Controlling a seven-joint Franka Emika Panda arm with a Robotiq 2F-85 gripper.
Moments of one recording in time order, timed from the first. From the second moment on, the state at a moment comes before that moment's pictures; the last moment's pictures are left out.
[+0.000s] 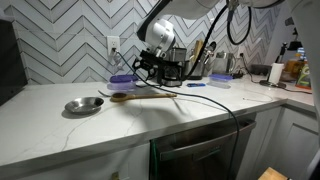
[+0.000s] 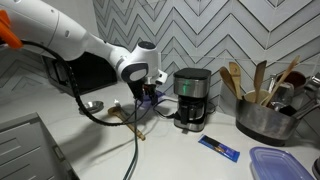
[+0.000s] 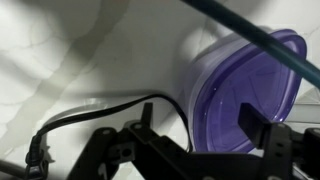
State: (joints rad) arm -0.07 0.49 0.02 -1.58 0.47 2.40 0.12
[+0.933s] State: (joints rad) arm -0.10 0.55 0.06 -1.53 0.48 2.41 0.09
